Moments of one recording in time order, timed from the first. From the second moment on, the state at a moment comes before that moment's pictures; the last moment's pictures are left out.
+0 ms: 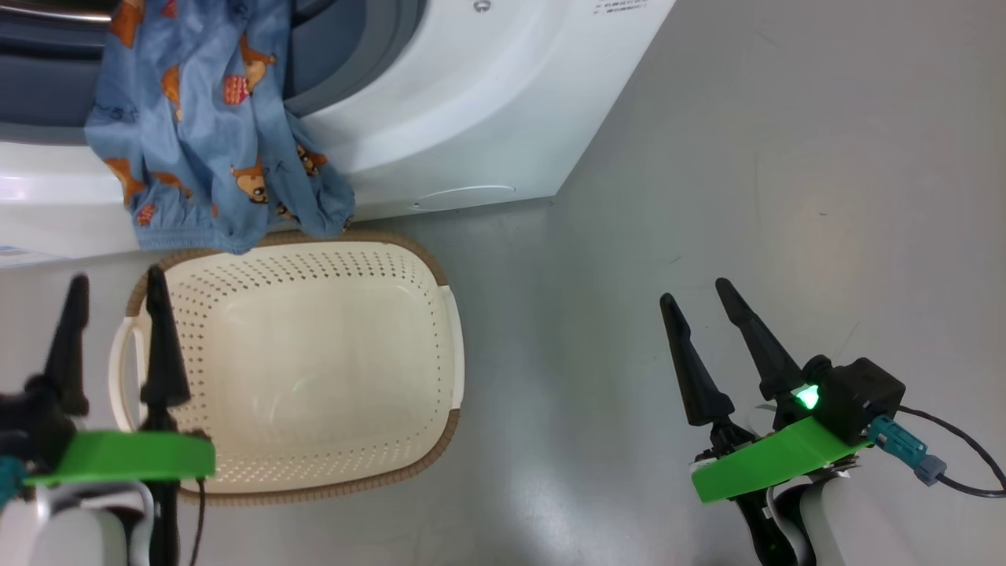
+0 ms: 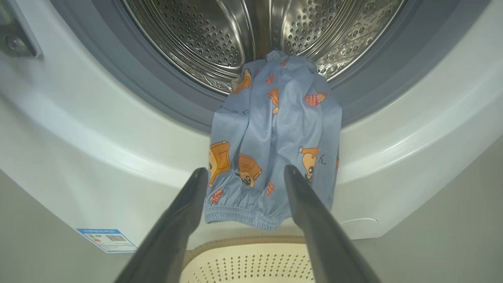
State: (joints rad) left arm -0.26 0.07 0.14 0.11 -0.17 -0.08 -0.26; right arm -0.22 -0.05 0.16 0.13 0.31 0.13 -0.26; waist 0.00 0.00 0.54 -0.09
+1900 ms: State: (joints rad) left arm -0.53 0.07 0.14 0.53 -0.15 -0.06 -0.26; right arm -0.25 -0.05 0.22 0.13 0.32 0.13 -0.26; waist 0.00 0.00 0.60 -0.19
